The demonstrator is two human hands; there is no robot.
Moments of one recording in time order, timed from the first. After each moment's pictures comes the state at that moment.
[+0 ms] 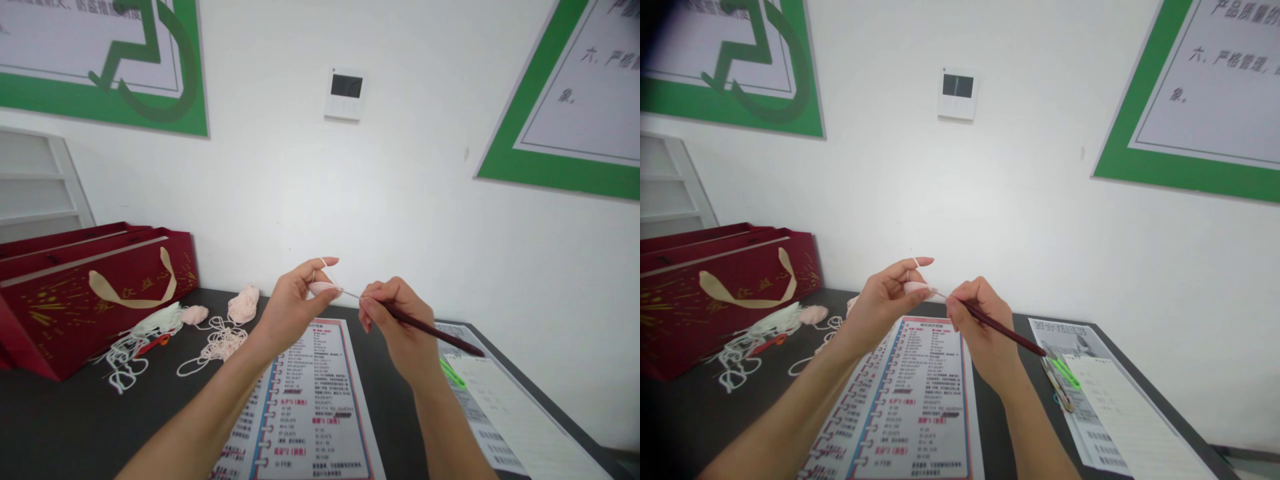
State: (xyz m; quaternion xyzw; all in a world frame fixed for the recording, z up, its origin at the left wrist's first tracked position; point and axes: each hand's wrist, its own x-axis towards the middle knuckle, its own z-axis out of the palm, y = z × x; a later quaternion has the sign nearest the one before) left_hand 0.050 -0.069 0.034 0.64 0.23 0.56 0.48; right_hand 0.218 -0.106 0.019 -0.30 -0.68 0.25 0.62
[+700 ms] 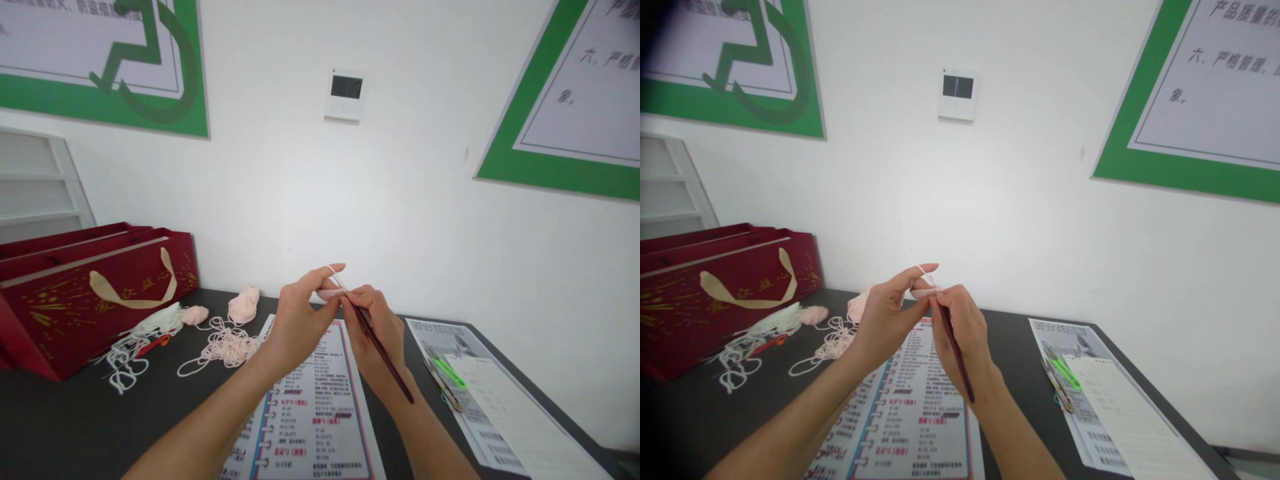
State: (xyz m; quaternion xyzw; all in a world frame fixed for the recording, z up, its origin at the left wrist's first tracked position) left_hand 0.059 -0.075 0.022 0.70 0.27 0.59 0.30; right_hand 0.190 -0.102 0.006 -0.34 -0.73 -0.11 0.59
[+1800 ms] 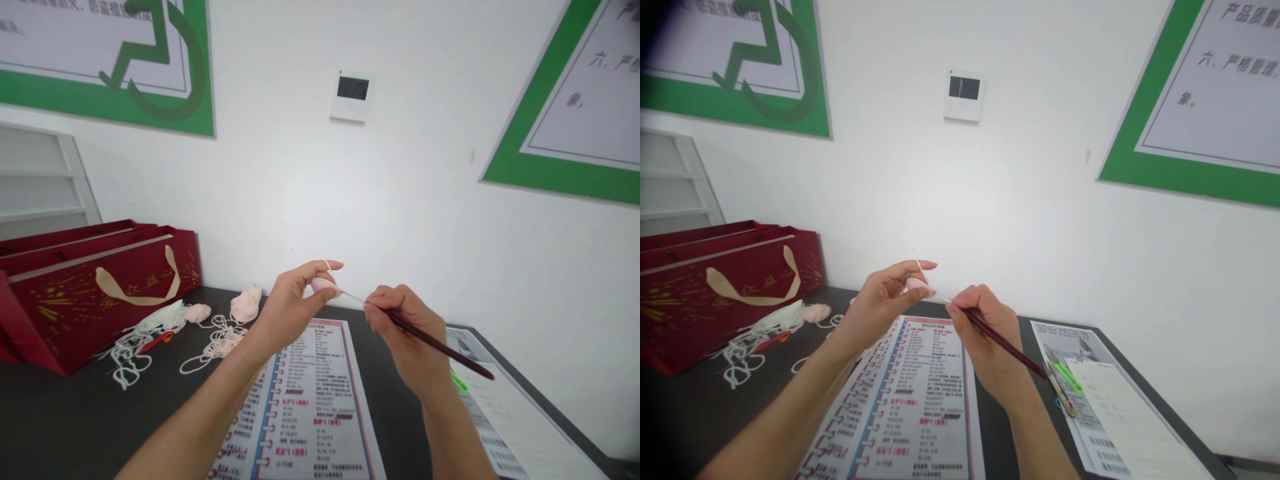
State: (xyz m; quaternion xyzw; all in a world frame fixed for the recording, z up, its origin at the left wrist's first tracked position) left_hand 0.037 -0.065 0.033 0.70 0.24 0.54 0.39; right_hand 0.216 -0.115 0.024 -0.33 -0.69 0.21 0.61
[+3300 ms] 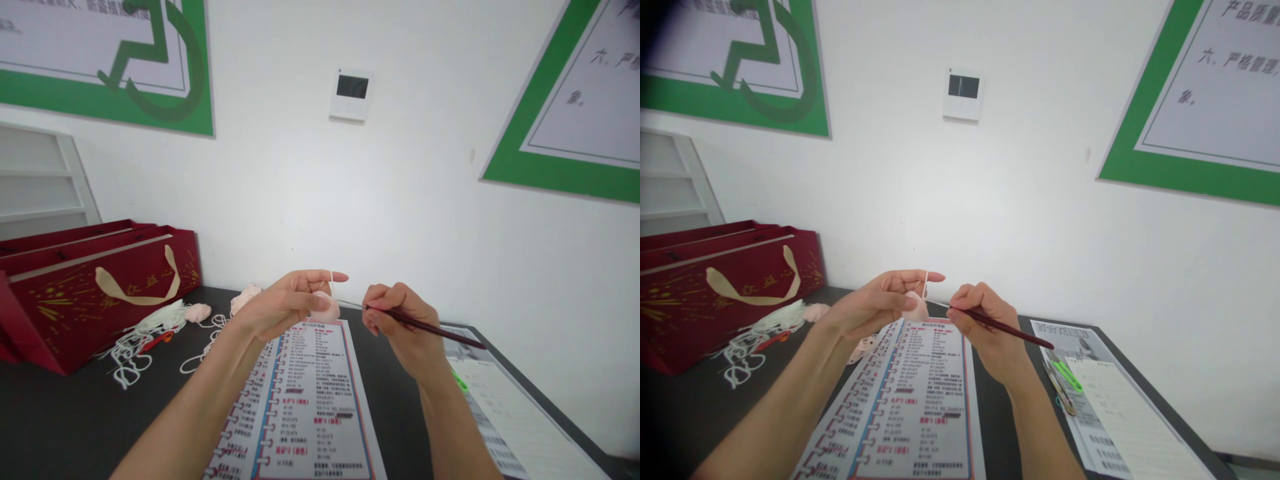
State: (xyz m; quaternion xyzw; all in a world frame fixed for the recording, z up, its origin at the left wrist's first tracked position) left_hand 0.020 -0.055 0.039 0.56 0.14 0.37 0.73; right_hand 0.219 -0.103 0.021 -0.23 -0.71 0.28 0.61
